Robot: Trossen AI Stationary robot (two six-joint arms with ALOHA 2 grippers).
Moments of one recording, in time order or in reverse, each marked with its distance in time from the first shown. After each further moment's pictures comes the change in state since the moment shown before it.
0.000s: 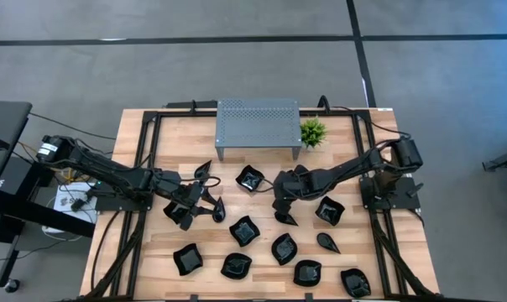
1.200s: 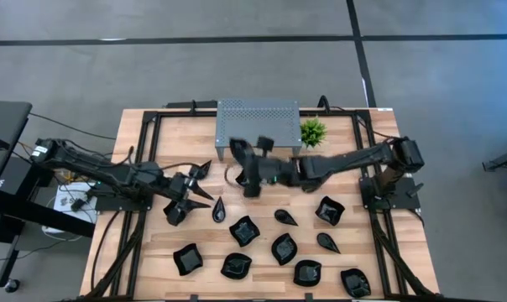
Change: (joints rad) left arm 0.000 -0.242 0.000 0.000 0.001 0.002; right arm -0.042 -0.011 0.448 0.286 0.208 -0.840
